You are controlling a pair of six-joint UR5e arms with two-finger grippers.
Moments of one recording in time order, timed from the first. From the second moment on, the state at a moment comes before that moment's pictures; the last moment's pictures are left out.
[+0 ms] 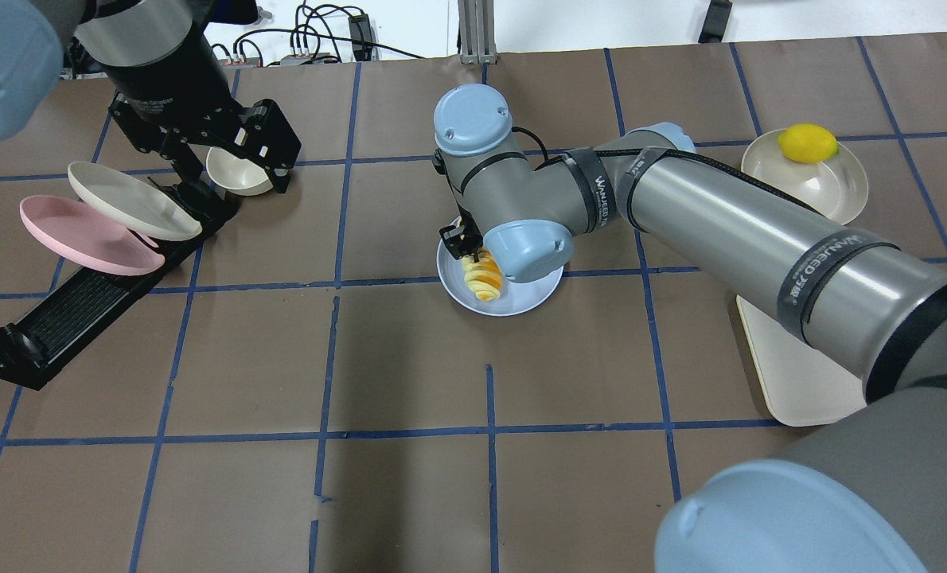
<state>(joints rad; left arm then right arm) -1.60 -1.62 -1.46 -1.66 1.59 0.15 1.97 -1.03 1.60 -2.20 -1.66 0.04</state>
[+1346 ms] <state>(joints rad) -1.60 -1.62 -1.45 -1.66 1.59 0.14 1.78 -1.28 1.59 -1.97 -1.66 0.01</state>
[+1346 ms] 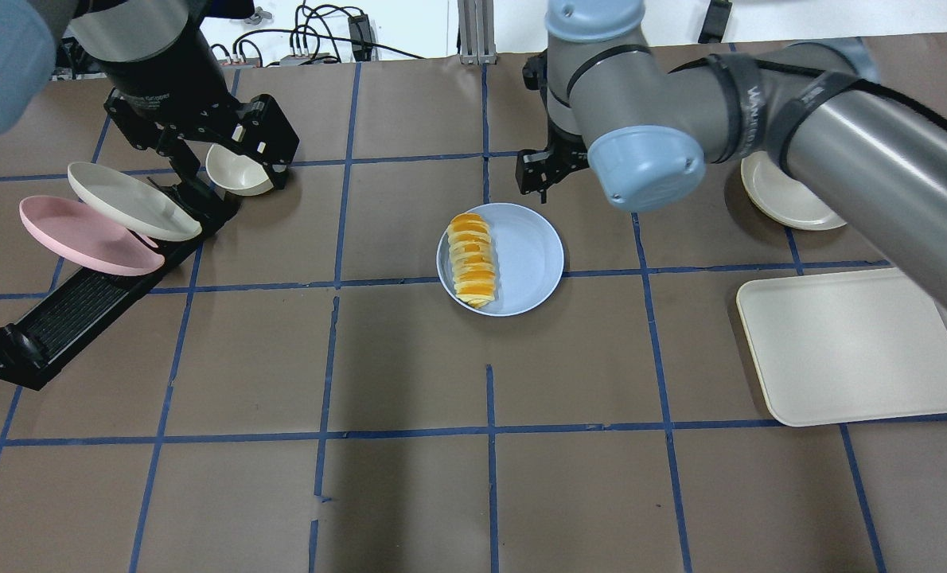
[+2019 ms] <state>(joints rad) -1.60 -1.62 -1.45 -1.65 1.59 0.10 1.64 -1.55 1.58 -1.63 -1.65 -0.03</state>
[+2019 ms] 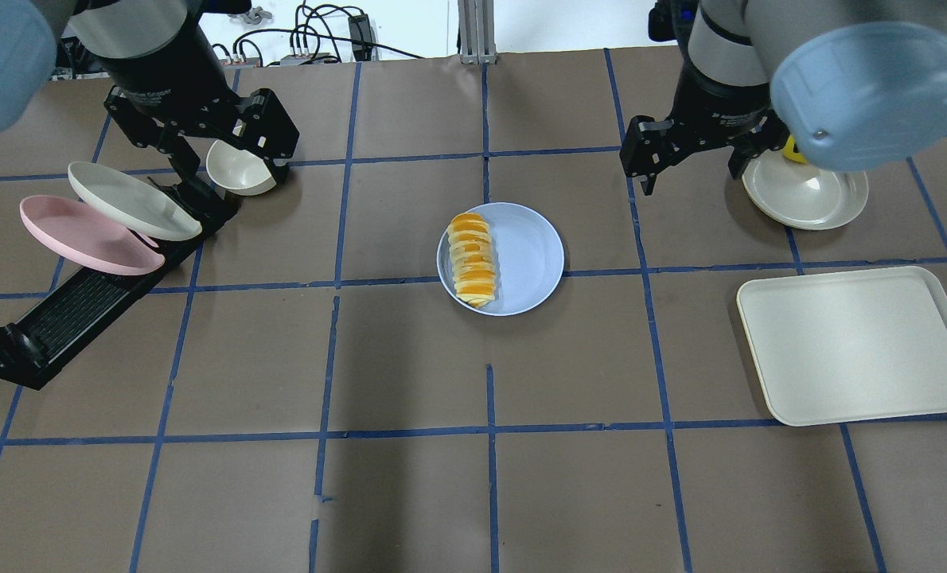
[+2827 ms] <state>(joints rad) -1.60 -1.62 -1.45 -1.65 1.59 0.08 1.63 -1.62 1.57 -1.57 -1.64 -0.03</state>
